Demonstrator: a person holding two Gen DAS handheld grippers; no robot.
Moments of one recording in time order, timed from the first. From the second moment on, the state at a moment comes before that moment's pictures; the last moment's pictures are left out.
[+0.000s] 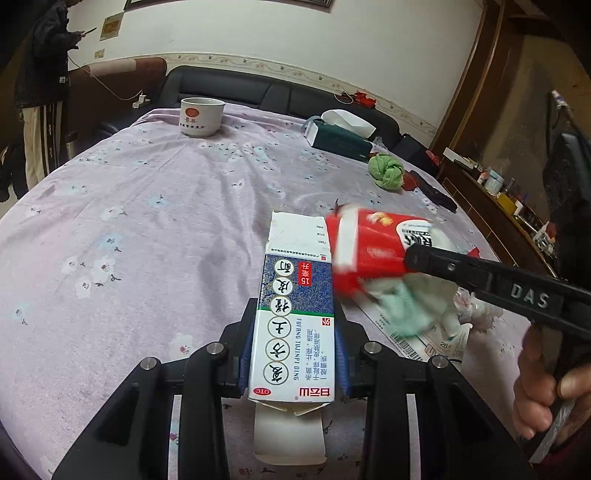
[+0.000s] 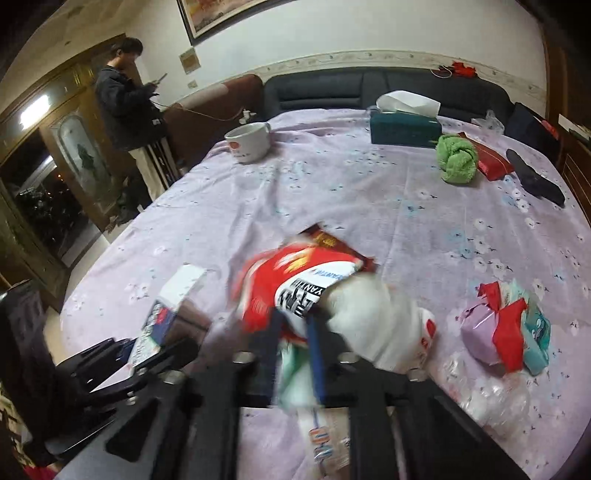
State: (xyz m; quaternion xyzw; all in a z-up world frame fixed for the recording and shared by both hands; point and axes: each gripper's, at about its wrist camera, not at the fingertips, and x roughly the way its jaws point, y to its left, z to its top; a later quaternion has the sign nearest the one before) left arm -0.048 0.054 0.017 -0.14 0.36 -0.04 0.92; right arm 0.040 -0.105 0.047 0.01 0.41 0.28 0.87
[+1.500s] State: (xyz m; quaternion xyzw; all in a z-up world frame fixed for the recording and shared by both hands) left arm -0.072 -0.081 0.040 -0.04 0.36 -0.16 0.92; right arm -0.075 -0.277 0.040 0.13 0.36 0.20 0.90
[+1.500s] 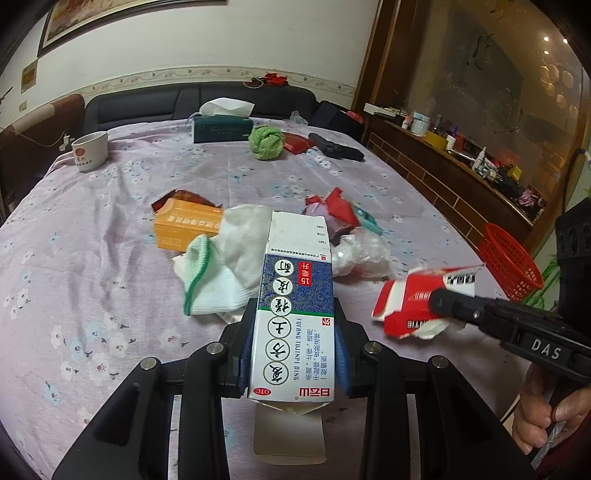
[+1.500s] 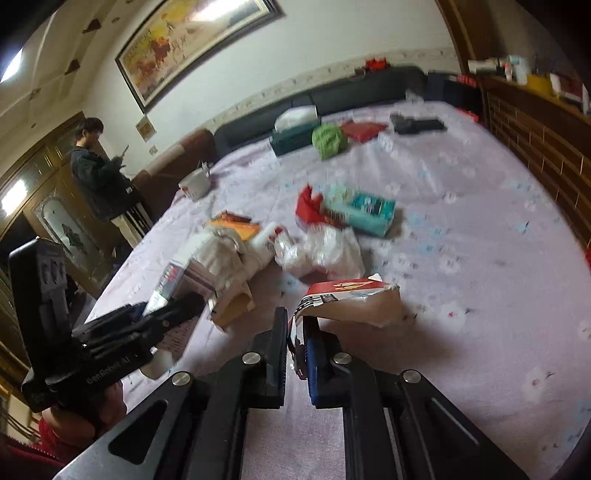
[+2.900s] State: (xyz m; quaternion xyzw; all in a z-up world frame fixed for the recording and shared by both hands) left arm -0.079 -0.132 0.038 0.02 0.37 -0.19 0.91; right arm -0.089 -0.300 0.049 0.13 0.34 0.17 0.92
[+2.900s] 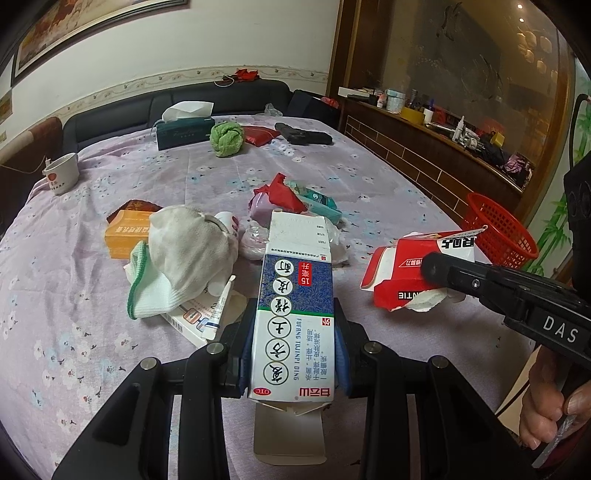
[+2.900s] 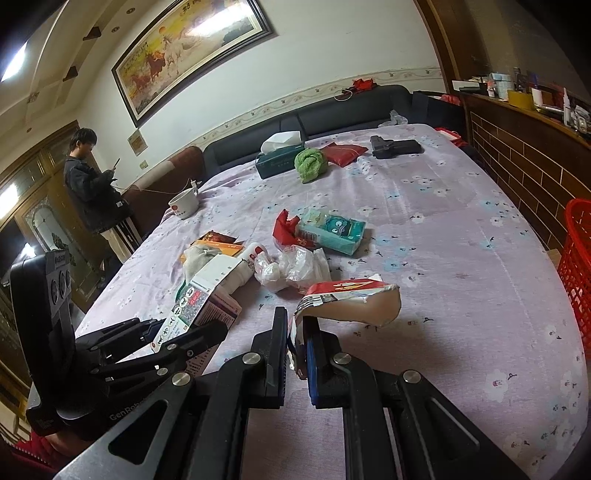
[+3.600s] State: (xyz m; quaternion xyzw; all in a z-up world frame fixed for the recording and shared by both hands) left arm -0.078 -0.166 0.041 0.04 0.37 -0.20 0.91; right arm -0.098 -0.335 0.050 0.16 0.33 0.15 0.92
